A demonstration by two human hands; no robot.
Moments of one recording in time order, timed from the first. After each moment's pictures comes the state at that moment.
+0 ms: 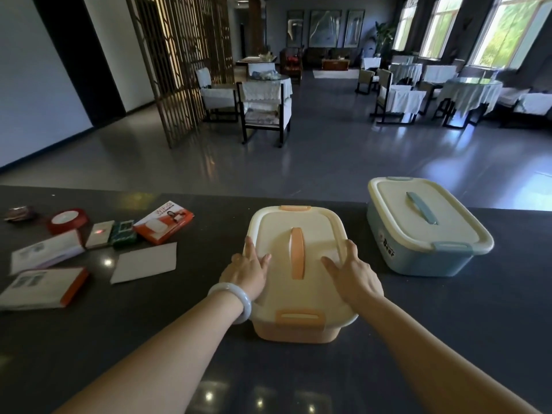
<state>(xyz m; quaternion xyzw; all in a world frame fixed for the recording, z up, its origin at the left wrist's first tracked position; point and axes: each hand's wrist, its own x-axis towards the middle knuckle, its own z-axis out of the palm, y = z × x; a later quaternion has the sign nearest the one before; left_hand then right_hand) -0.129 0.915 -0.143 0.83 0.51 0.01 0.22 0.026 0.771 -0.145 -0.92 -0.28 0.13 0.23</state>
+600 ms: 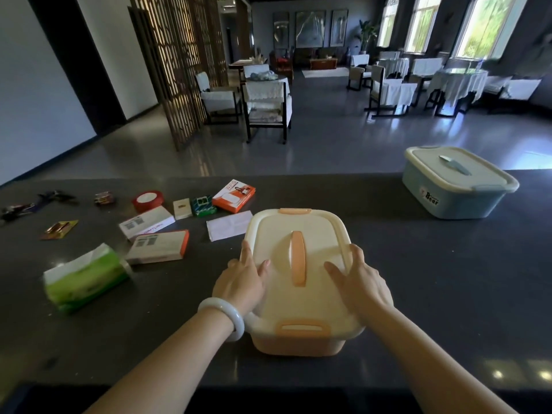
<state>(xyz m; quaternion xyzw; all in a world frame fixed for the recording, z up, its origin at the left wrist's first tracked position) -0.417 0.917 -0.138 0.86 0.47 0.04 0.19 -0.262 0.763 -0.146 -0.92 -0.25 0.12 0.27</state>
